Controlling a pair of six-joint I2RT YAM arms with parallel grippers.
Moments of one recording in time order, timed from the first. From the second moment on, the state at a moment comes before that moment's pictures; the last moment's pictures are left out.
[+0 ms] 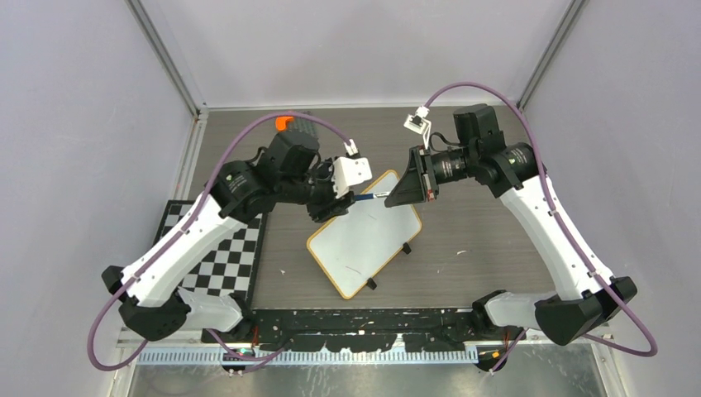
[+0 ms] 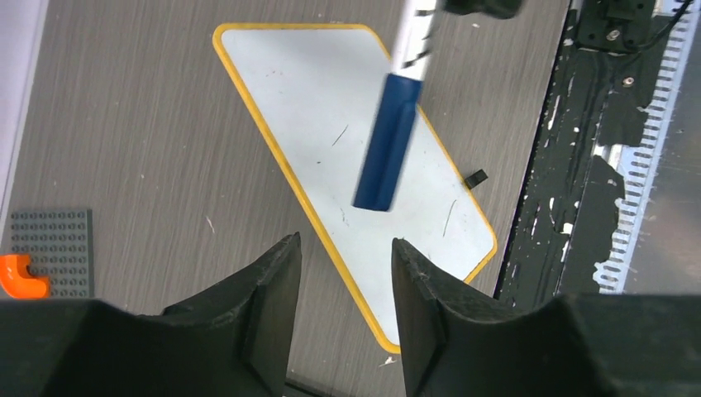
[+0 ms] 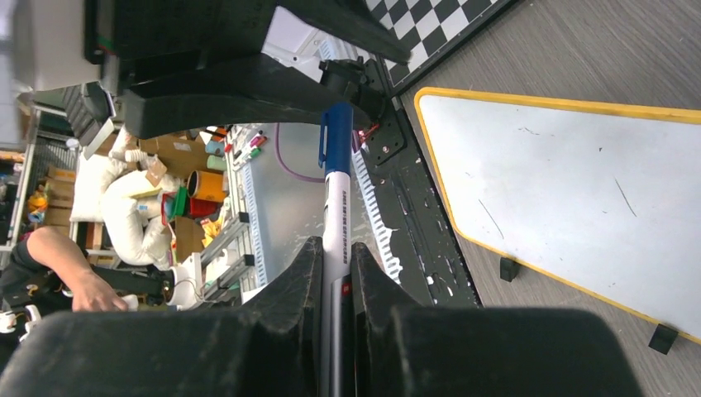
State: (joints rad) left arm -0.87 1.32 1.65 -1.03 0.25 0.42; right arm 0.43 1.28 1.51 -0.93 -1.06 0.20
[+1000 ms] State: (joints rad) left arm -0.86 1.32 1.63 -0.92 0.32 0.41; right arm 0.45 1.27 1.47 -0.94 -1.03 0.13
